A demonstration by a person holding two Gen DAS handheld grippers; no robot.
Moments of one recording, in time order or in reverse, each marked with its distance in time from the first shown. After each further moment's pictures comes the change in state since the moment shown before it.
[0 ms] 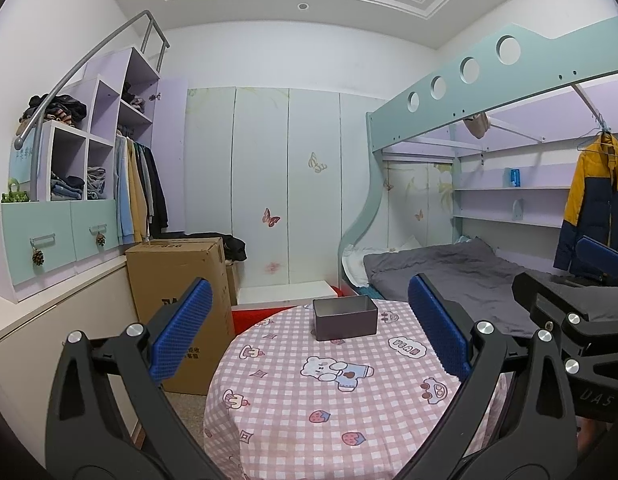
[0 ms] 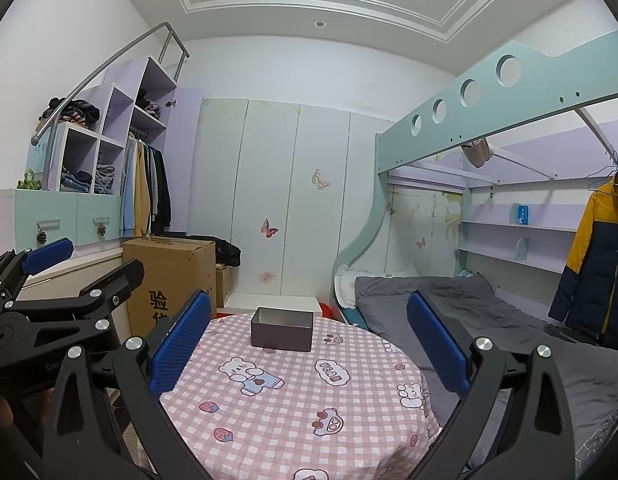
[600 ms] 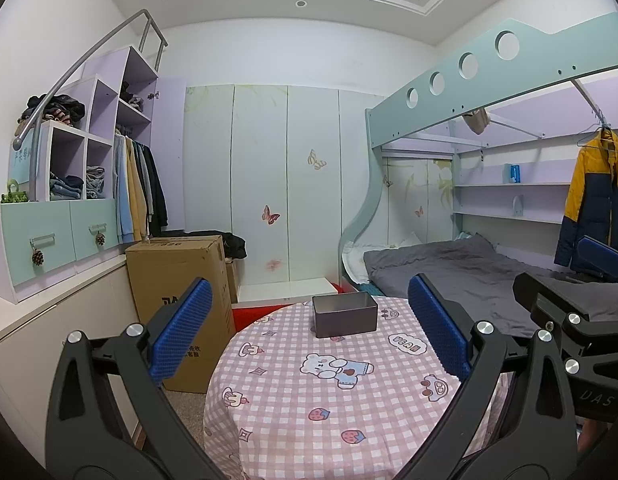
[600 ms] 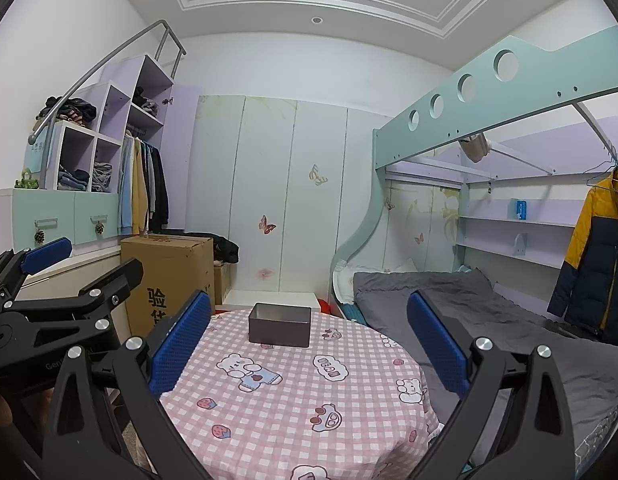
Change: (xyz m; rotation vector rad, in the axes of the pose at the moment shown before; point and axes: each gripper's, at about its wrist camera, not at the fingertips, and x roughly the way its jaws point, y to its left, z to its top) left arm 0.002 0.001 -0.003 0.009 0.009 0.000; right arm 0.003 0.001 -0.002 0.004 0.014 -0.007
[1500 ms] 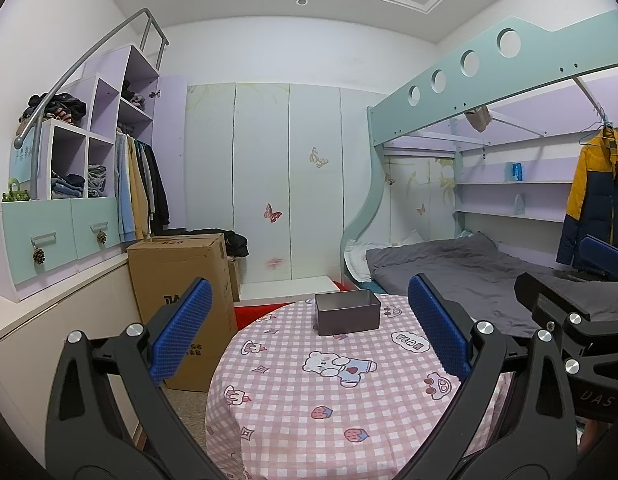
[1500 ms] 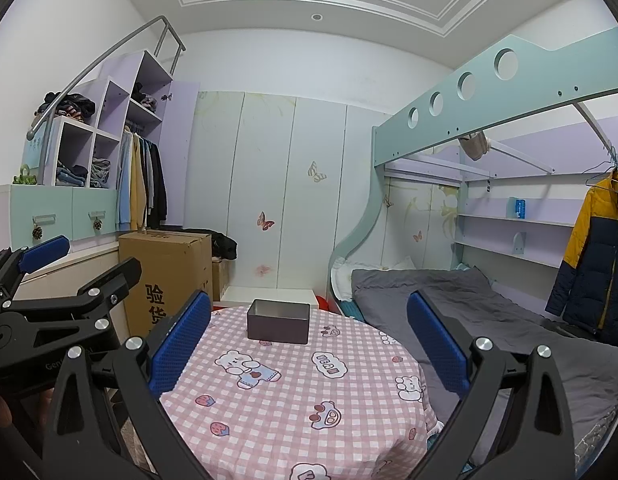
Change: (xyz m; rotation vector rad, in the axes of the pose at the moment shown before) left arm 0.000 0.002 -0.005 0.001 0.003 0.004; right arm 0.001 0.001 -0.003 -0.003 0.009 -0.008
